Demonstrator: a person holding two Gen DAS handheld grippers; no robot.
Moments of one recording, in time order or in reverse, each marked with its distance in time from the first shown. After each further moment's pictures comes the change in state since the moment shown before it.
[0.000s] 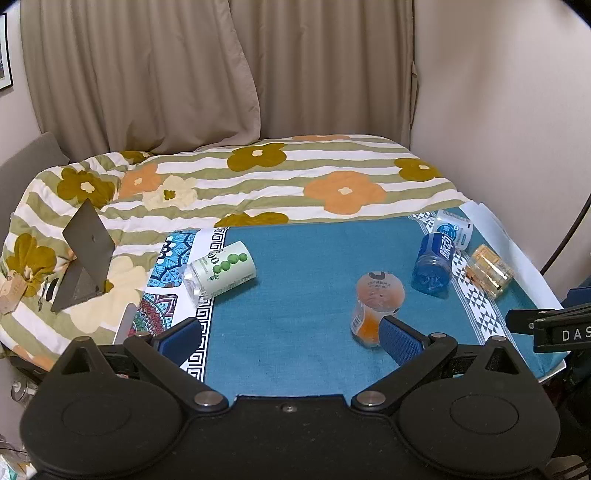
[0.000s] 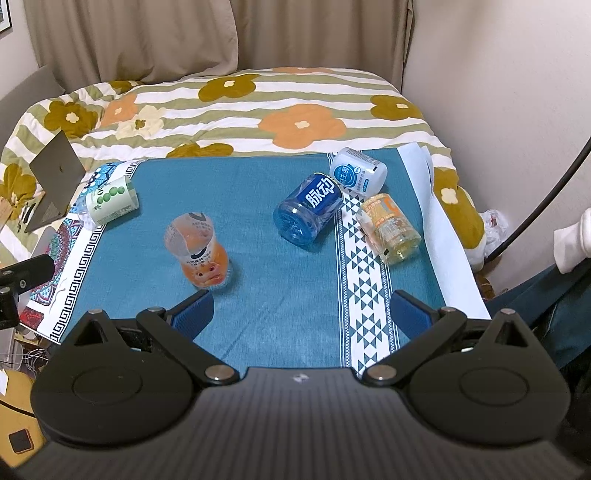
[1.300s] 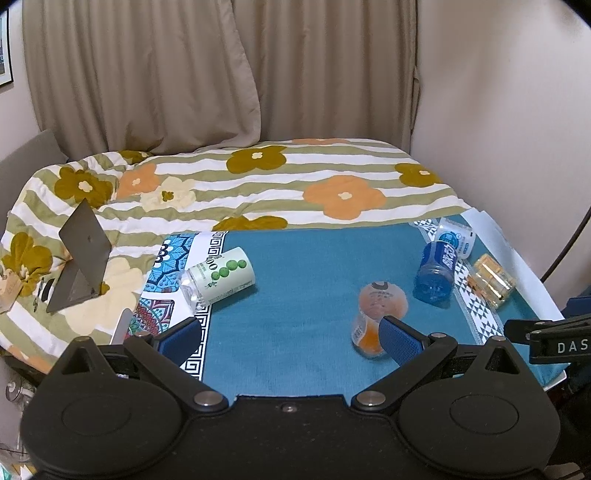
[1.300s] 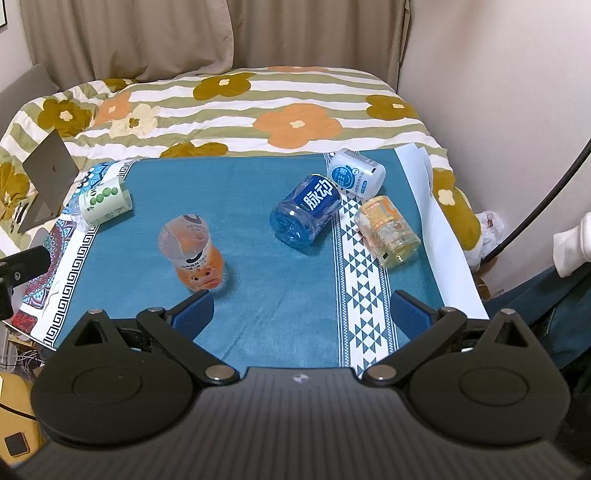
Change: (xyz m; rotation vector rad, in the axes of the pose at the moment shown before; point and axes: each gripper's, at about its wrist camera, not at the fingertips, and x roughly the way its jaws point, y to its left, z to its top) left arm 0.013 0.004 0.009 -0.021 -0.008 -0.005; right arm 0.005 -0.005 0.002 0.003 0.003 -0.013
